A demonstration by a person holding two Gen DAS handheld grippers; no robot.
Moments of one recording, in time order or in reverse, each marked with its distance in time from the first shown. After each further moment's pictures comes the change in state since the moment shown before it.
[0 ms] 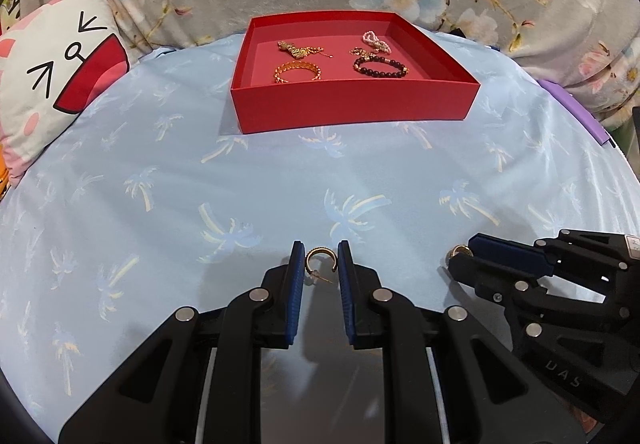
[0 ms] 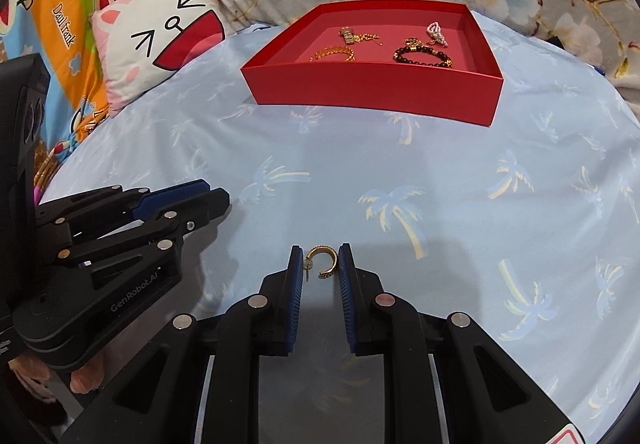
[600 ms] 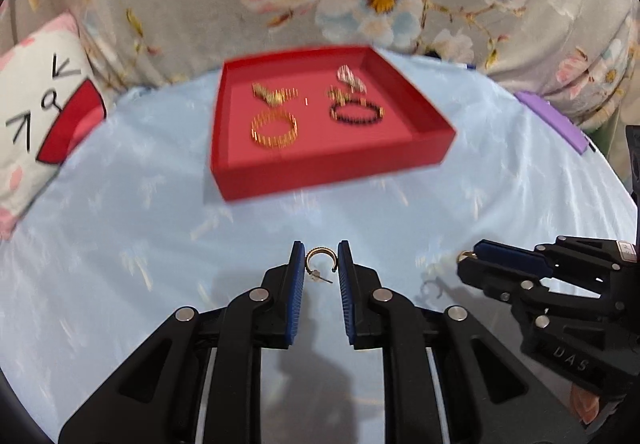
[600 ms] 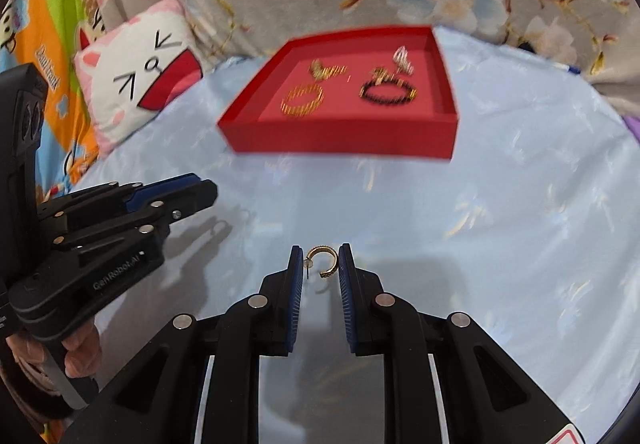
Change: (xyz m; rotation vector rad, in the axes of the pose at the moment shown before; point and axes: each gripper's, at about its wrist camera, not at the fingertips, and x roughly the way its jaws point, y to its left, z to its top) left arm -0.014 -0.001 0.054 0.075 -0.067 -0.067; right arm -0.031 -0.023 0.034 0.089 -0.082 -0.037
